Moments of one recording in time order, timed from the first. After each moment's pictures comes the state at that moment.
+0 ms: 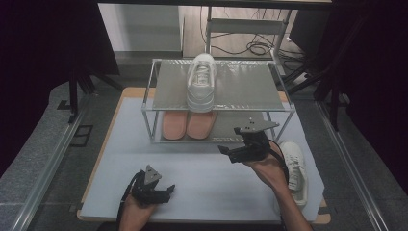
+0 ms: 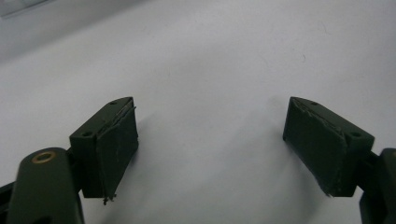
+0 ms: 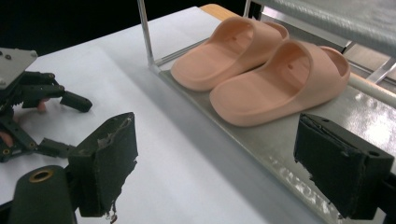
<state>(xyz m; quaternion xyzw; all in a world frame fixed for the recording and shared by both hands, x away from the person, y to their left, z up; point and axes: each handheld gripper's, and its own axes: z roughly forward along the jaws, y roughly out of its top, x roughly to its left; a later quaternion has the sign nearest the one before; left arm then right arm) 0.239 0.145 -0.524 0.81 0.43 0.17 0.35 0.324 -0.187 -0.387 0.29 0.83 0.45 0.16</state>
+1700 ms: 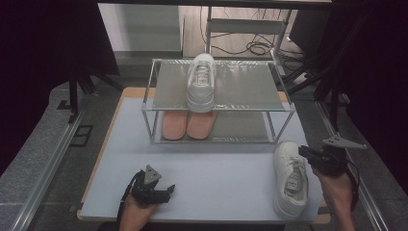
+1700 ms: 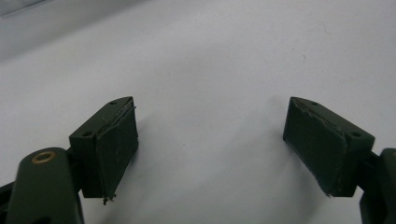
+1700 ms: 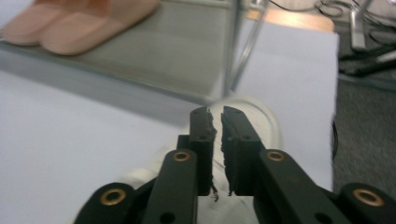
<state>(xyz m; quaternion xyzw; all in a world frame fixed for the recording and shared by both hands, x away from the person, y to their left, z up) 0.239 0.145 -0.524 0.82 0.43 0.17 0.34 0.291 -0.388 -0.415 0.50 0.74 0.39 0.23</state>
